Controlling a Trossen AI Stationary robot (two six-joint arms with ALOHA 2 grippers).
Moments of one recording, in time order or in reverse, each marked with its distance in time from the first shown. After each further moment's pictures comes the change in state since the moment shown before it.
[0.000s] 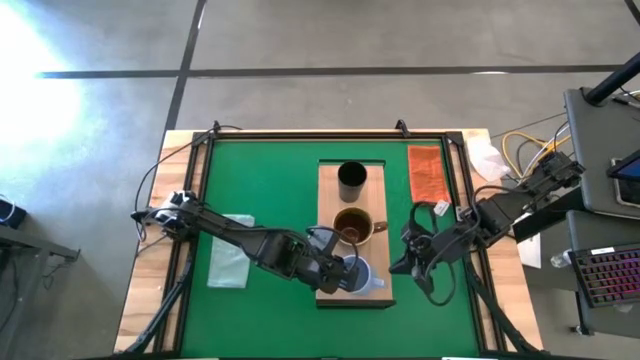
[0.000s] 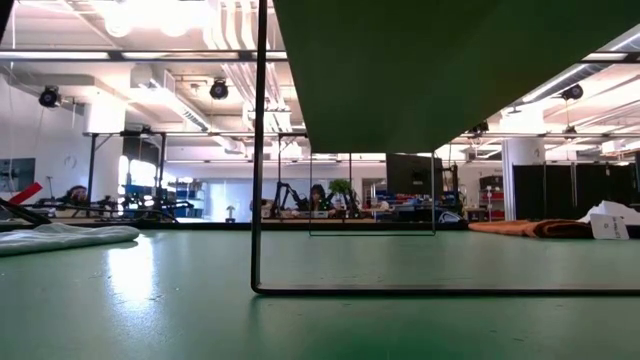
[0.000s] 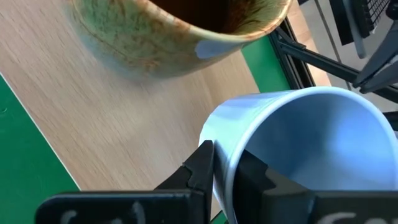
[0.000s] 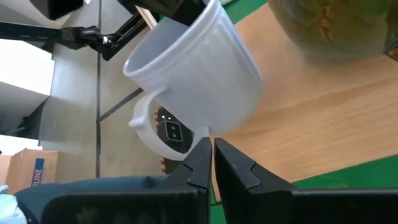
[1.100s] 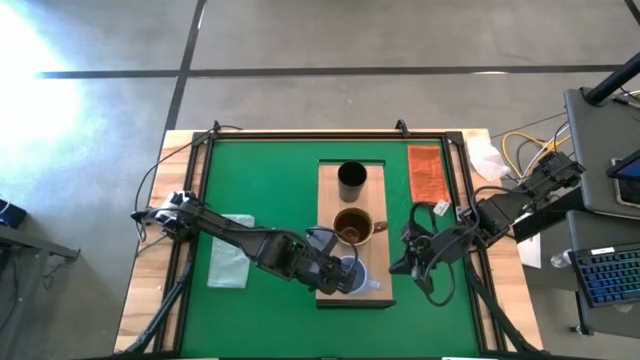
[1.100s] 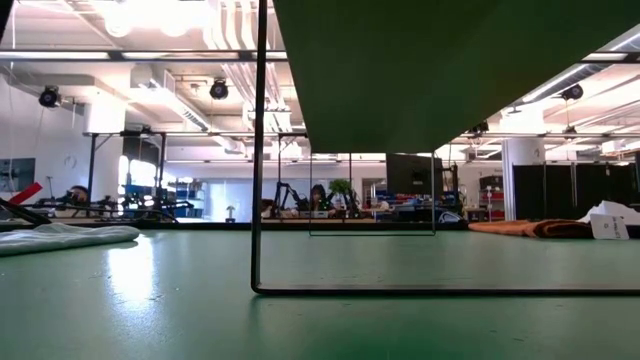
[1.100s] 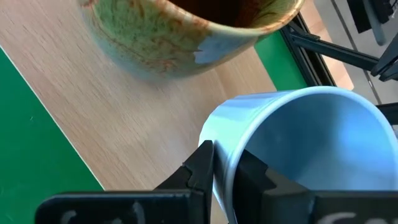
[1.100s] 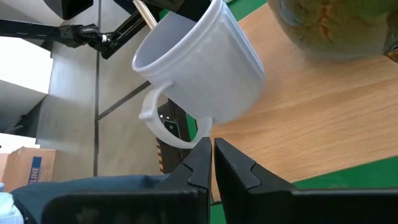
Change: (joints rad) left arm -0.002 0.000 -0.003 -0.044 -0.006 0.052; right arm 0.000 -0.002 -0.009 0.005 0.001 -0.015
